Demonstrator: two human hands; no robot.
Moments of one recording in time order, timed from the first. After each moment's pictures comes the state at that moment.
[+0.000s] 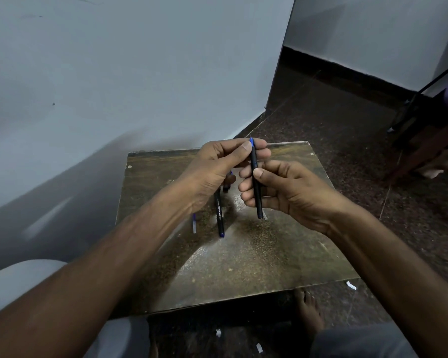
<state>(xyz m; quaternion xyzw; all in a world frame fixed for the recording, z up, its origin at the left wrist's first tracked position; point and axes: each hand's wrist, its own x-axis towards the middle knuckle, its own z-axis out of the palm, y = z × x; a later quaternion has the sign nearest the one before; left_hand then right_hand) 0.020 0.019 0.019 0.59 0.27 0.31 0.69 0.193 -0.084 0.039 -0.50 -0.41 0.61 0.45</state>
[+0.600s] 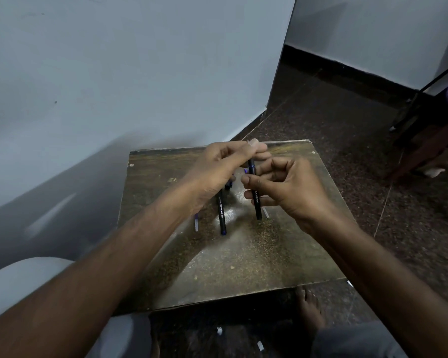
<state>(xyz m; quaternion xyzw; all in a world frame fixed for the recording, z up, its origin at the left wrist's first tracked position) 0.021 0.013 0.023 0.65 0.33 0.27 0.64 0.181 -0.085 0.030 -0.62 -0.44 0.43 0.49</state>
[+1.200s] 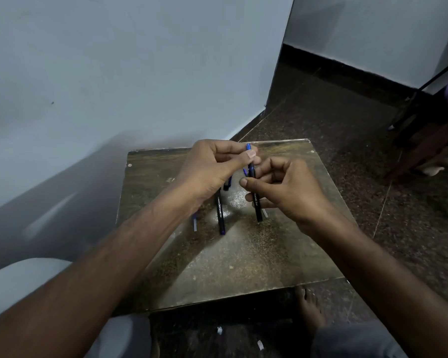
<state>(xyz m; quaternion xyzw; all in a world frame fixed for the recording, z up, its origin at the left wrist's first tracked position) 0.015 0.014 0.017 0.65 0.37 0.33 0.58 0.177 -0.086 0.028 -0.65 -0.46 0.40 0.46</state>
